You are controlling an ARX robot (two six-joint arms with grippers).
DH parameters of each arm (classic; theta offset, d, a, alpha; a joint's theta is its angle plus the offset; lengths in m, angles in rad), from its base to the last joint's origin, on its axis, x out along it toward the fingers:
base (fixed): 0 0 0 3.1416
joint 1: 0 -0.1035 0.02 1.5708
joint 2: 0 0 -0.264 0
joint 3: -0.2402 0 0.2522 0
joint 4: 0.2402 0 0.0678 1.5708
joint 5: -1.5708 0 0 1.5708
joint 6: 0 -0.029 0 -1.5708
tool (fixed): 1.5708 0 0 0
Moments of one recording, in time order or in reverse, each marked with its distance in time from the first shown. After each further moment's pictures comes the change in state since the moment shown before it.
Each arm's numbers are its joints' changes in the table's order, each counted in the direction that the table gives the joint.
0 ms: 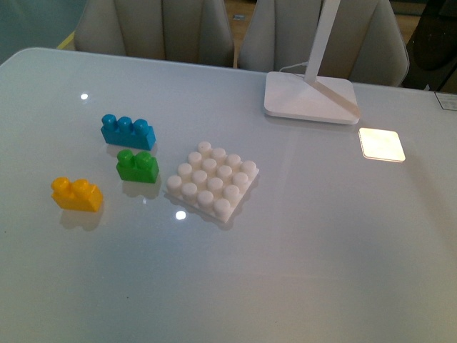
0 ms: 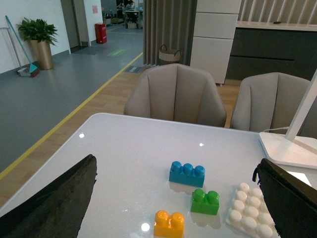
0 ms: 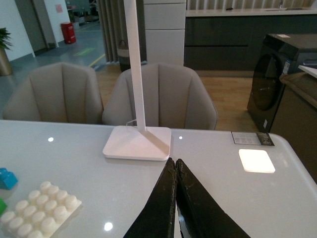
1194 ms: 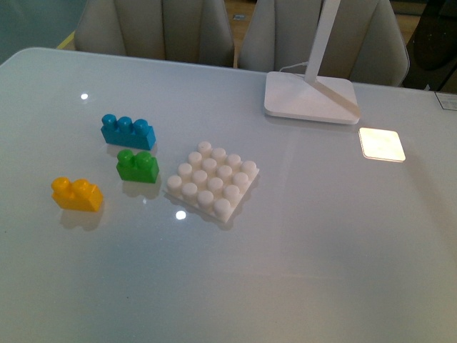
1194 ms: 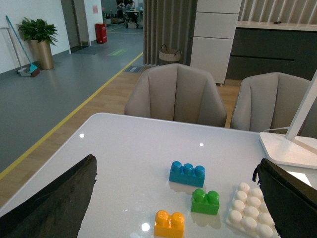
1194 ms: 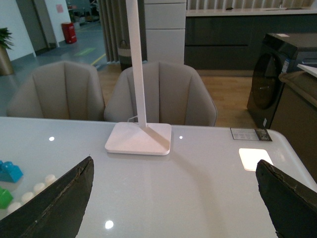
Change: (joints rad) left arm 0.000 0.000 0.000 0.000 0.000 0.000; right arm 0.000 -0.315 0.000 0.319 0.000 0.001
